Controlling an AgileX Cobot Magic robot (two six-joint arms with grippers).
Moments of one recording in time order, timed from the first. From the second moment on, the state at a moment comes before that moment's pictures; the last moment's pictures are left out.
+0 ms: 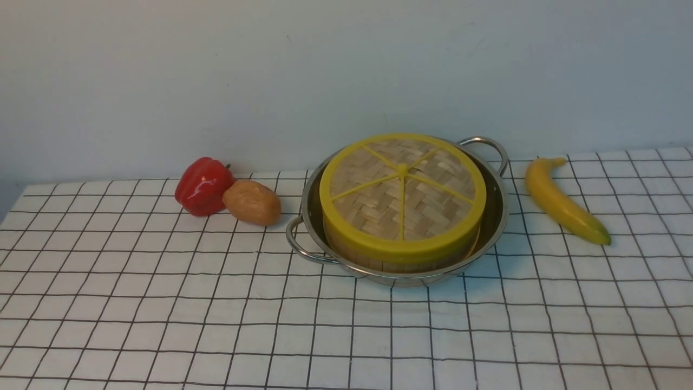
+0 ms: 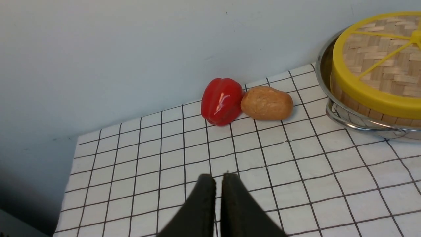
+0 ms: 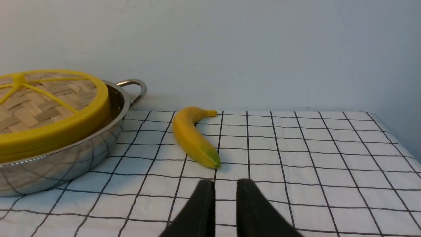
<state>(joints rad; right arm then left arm) -0.01 0.00 0.01 -0.06 0.28 0.18 -0.36 0.54 -0.78 0.42 0.83 -0.17</state>
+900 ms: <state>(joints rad) -0.01 0.00 0.01 -0.05 0.28 0.18 -0.03 0.49 -0.69 0.32 0.71 -0.22</state>
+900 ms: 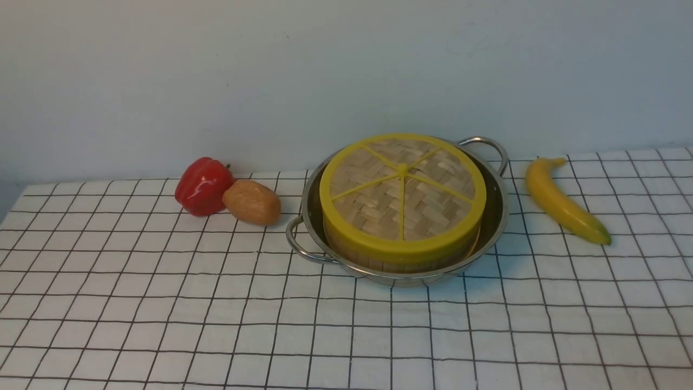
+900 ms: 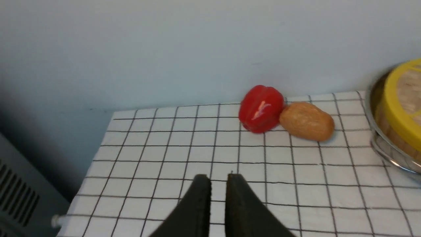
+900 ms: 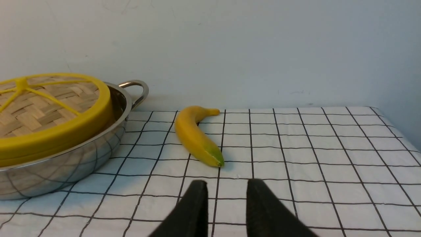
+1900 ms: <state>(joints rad) -0.01 0.00 0.01 -0.05 0.28 0.18 0.01 0.00 0.01 0.25 0.34 -0.28</state>
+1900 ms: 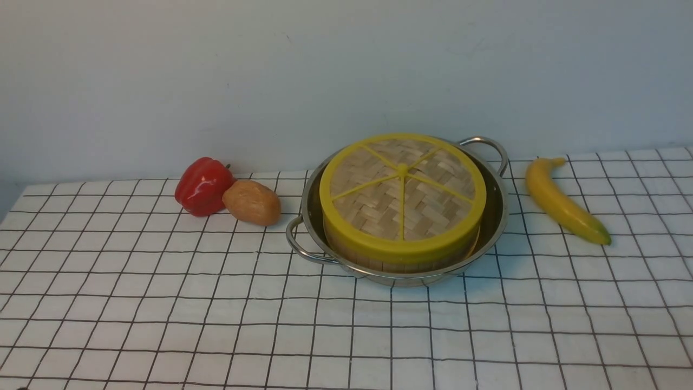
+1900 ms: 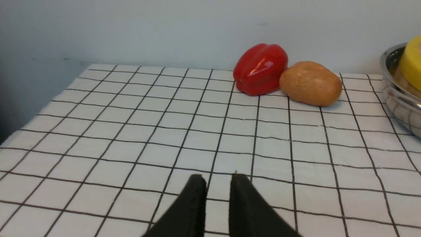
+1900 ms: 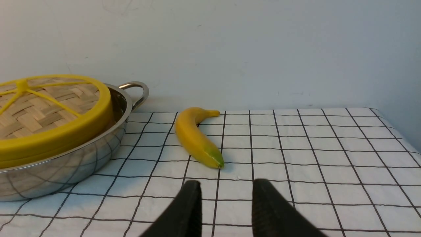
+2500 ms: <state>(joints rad) -0.01 0.00 0.01 -0.05 0.28 0.19 0.01 0.00 0.01 0.25 0.34 -0.28</state>
